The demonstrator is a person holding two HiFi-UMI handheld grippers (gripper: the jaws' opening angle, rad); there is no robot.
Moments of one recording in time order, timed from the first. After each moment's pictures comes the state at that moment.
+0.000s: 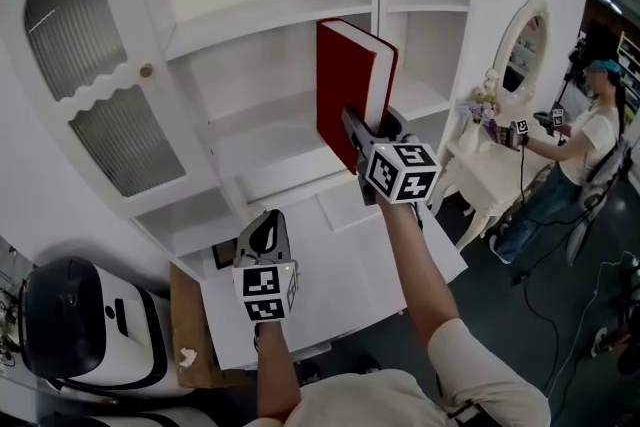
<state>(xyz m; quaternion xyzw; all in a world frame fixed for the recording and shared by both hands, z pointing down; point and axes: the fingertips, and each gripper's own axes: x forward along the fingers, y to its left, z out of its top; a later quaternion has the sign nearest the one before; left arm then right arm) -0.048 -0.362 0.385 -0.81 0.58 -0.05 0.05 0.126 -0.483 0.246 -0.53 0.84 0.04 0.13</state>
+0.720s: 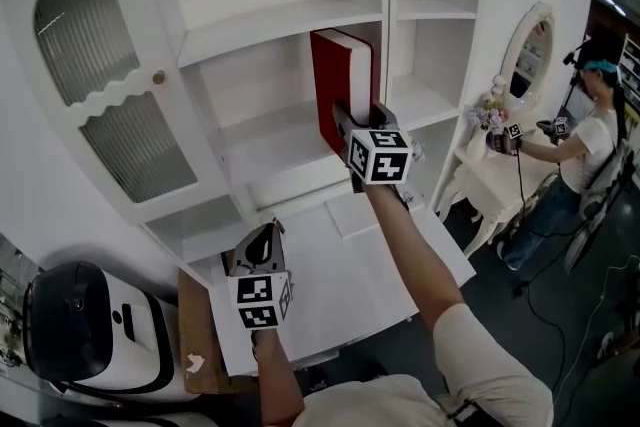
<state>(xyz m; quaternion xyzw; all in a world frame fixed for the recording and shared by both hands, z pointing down) -0.085 -0.362 0.401 -0.80 0.59 -0.07 0.03 0.093 -0.541 0.252 -0.56 0.82 0.04 0.09</state>
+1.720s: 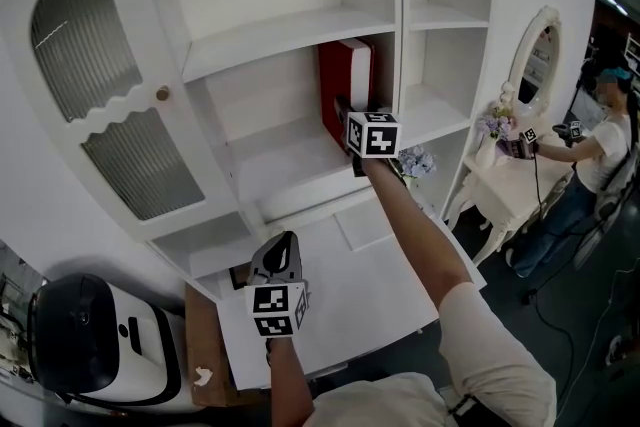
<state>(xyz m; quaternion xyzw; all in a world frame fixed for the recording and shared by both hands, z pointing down) -0.073 -0.391 0.403 -0.82 0.57 -0.05 0.03 0.082 -0.647 0.264 -0.57 0.82 0.01 0.06</state>
